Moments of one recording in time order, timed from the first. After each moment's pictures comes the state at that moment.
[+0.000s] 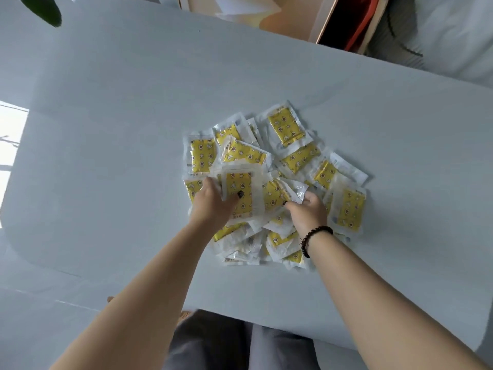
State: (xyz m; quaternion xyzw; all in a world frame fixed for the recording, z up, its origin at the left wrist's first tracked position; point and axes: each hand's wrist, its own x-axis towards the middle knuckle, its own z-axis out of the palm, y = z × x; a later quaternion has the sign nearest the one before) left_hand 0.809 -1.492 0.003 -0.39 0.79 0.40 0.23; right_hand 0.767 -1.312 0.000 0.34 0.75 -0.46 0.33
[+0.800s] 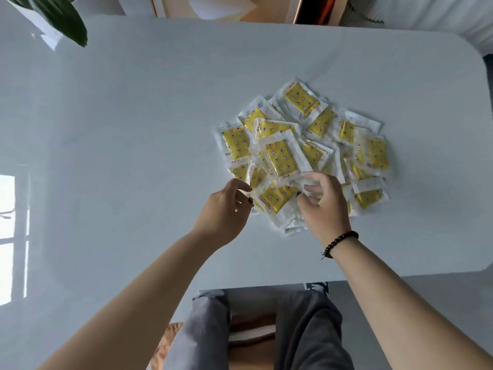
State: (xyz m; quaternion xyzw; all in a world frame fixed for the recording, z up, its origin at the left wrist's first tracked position) left_hand 0.894 -1.615 0.047 -0.07 0.84 0.47 0.26; right_hand 0.888 -1.422 0.062 0.19 0.86 -0.45 0.12
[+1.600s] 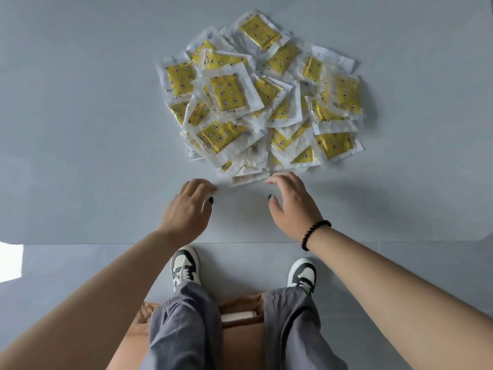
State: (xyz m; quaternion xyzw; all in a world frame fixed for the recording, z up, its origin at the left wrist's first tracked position) left_hand 1.019 -1.535 -0.068 0.05 0.95 0.27 0.12; right_hand 0.991 -1.302 -0.041 -0.10 0.93 -0.32 0.15
